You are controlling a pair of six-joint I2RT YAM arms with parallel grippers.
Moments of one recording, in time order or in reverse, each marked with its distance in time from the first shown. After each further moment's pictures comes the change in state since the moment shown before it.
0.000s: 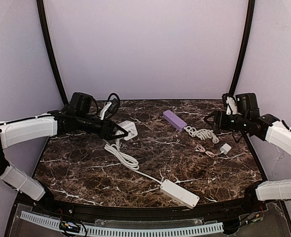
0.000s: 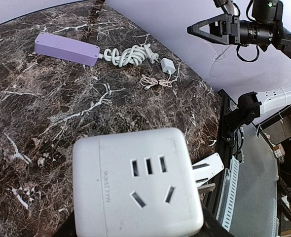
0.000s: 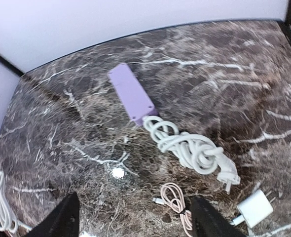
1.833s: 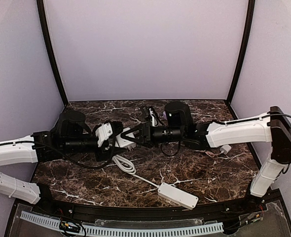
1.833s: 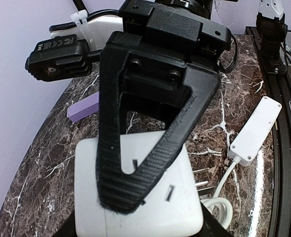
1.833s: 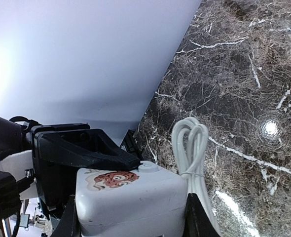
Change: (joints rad) left arm -0.380 -0.339 -0.217 0.079 -0.584 0.549; right arm 0.700 0.608 0.274 0.721 -0.365 0.558
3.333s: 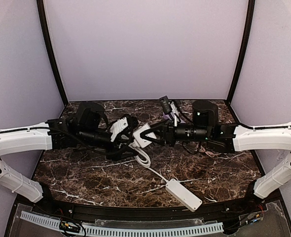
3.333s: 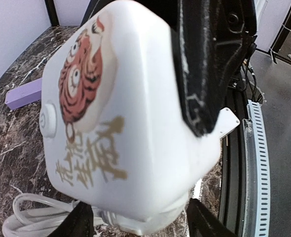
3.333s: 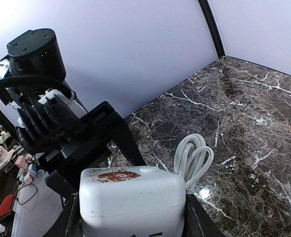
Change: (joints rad) left arm 0.031 0.228 0.204 -0.148 0.272 -0.199; right arm -0.051 -0.306 -0.226 0.008 0.078 -0.563
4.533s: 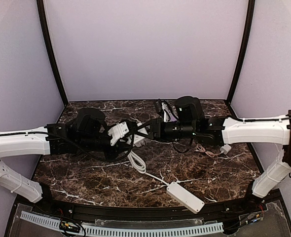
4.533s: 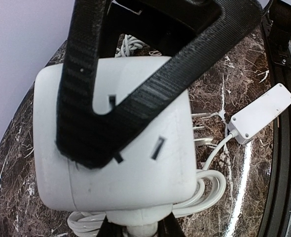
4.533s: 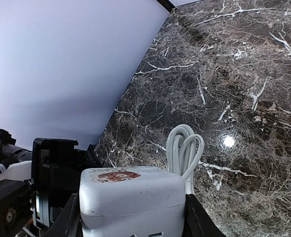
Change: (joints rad) left arm -0.082 -0.037 -0.040 -0.002 -0.343 0.093; right arm 0.018 0.144 0.199 -0.257 0.142 0.413
